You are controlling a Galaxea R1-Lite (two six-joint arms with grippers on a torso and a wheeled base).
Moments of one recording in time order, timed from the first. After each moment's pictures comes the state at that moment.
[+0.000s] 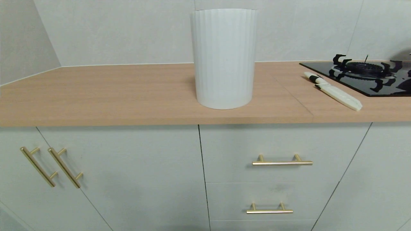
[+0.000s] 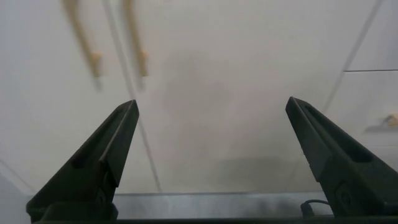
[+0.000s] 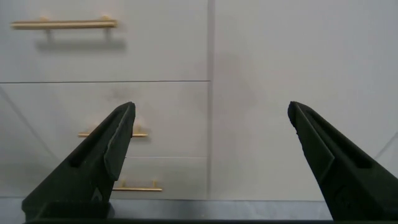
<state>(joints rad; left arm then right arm) 0.00 0.00 0.00 0.00 -0.02 0.00 0.00 0.00 0.00 0.00 0.02 0.01</state>
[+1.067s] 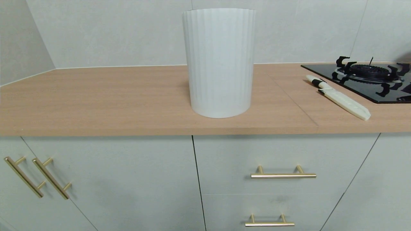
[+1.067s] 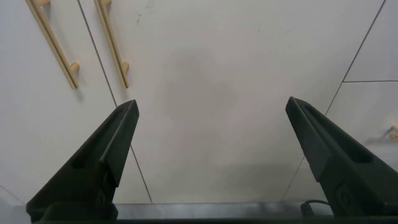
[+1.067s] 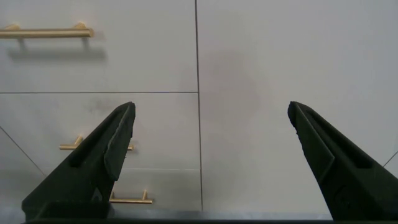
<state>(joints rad) 0.00 0.00 0.00 0.00 -0.02 0.00 0.00 0.00 0.00 0.00 0.02 0.00</state>
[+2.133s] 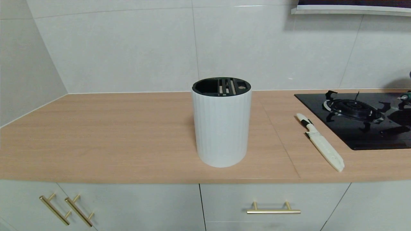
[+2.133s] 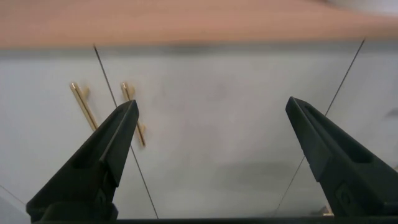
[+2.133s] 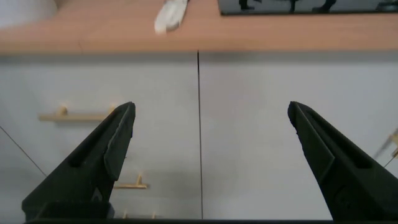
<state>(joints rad) 0.00 0.00 0.00 0.00 -0.02 0.00 0.00 0.00 0.00 0.00 0.02 0.00</state>
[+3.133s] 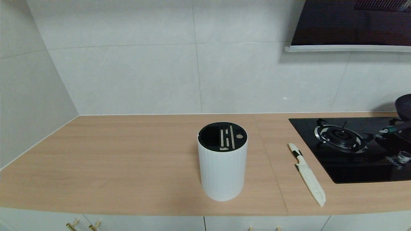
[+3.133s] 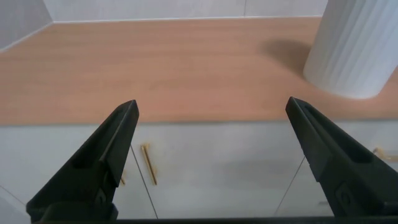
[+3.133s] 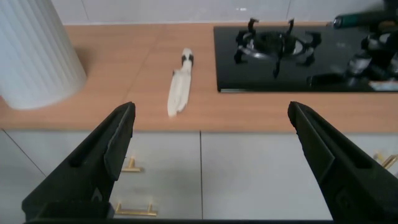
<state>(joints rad) 0.00 0.00 0.00 0.00 -0.02 0.00 0.00 0.00 0.00 0.00 0.02 0.00</state>
